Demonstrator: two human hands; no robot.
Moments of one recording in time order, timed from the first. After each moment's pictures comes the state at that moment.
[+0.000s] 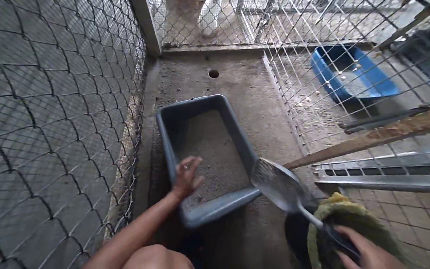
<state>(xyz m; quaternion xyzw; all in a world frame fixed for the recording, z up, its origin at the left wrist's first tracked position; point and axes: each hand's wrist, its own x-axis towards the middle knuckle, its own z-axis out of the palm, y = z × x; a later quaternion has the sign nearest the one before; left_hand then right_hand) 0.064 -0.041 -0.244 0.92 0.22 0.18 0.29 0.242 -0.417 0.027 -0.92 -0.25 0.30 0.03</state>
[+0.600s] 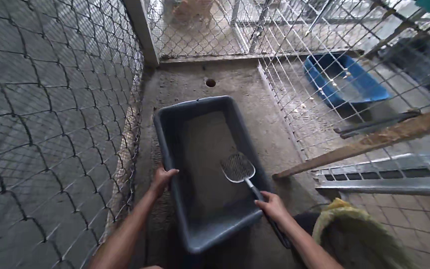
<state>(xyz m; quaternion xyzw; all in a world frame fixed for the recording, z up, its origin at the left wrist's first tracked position) 0.067 0.032 -0.191 0.60 0.48 0.10 0.63 0.259 -0.284 -0.131 -0.84 -0.02 0.45 0.28</state>
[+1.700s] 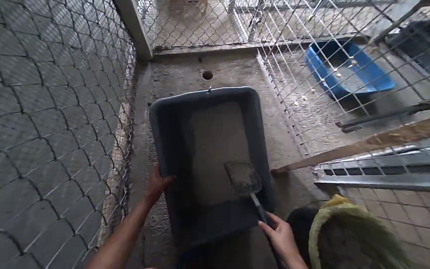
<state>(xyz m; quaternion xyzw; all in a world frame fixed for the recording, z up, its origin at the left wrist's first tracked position) 0.061 0.008 -0.169 0.60 0.45 0.11 0.65 0.202 -0.337 -0.134 -0.84 0.04 0.37 0.40</state>
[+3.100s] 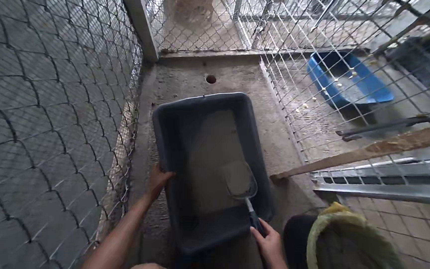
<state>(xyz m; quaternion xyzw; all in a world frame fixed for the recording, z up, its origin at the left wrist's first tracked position) 0.061 0.017 -0.182 0.60 0.48 0.11 0.63 0.173 -0.339 -0.165 -0.84 0.00 0.32 0.43</state>
